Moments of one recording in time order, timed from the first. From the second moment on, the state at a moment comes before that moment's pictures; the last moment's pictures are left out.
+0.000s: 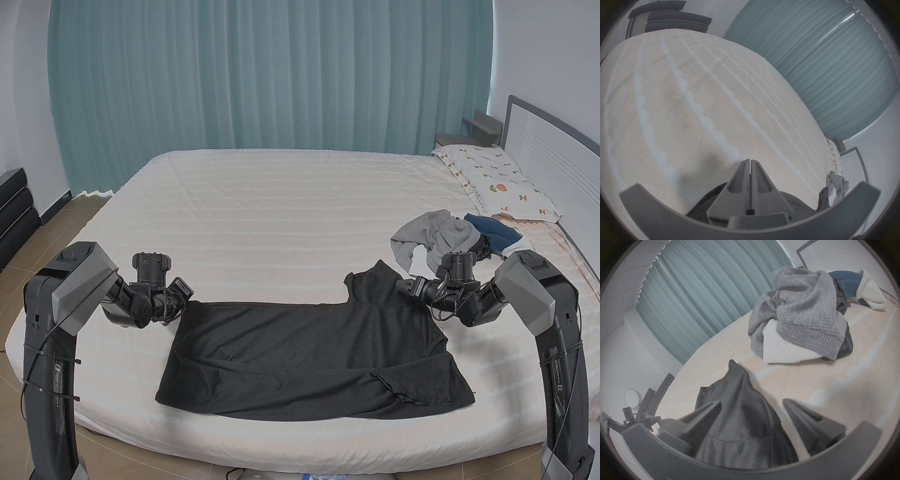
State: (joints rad) left arm -0.03 2.52 -1.37 -0.52 -0.02 -0.86; right arm 0.11 2.68 -1.55 -0.65 0.17 0.50
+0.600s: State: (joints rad) left arm -0.02 2.49 -1.36 -0.52 -0.02 -0.88; right arm 0.08 2.59 -1.40 -0.85 0.19 0.60
